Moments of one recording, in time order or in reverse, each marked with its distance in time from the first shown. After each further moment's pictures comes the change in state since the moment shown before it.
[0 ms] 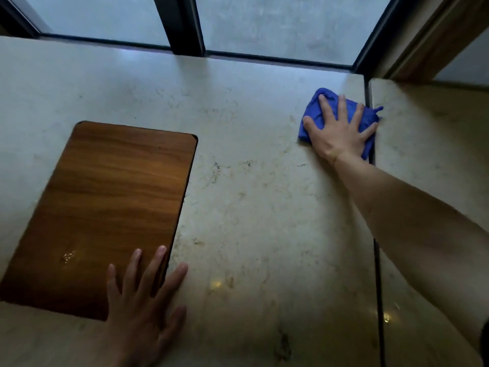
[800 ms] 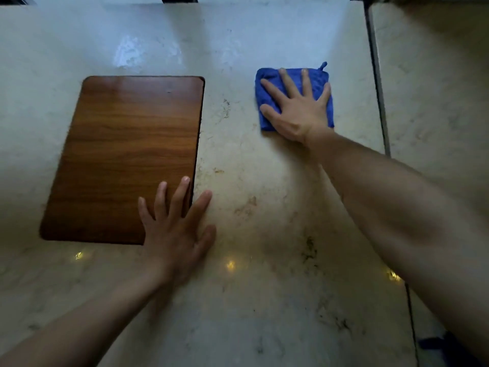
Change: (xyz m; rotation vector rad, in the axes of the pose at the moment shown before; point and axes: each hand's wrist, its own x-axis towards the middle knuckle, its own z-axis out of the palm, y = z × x) left_hand 0.004 -0.002 0.008 -0.014 -0.010 0.019; right_hand -0.127 -0.053 0.035 -0.077 -0.048 -0.342
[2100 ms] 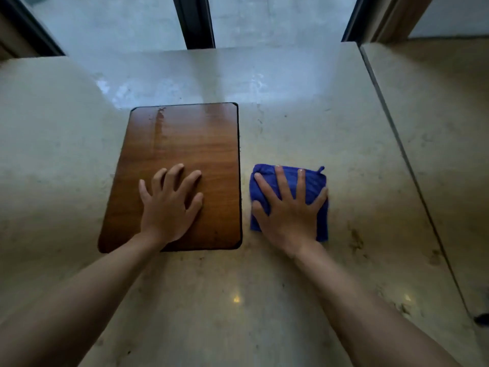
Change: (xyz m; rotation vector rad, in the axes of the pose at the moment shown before) left_hand 0.045 -0.131 -0.018 0.028 0.148 0.066; right_hand -0.176 -0.152 0.080 0.027 0.164 0.174
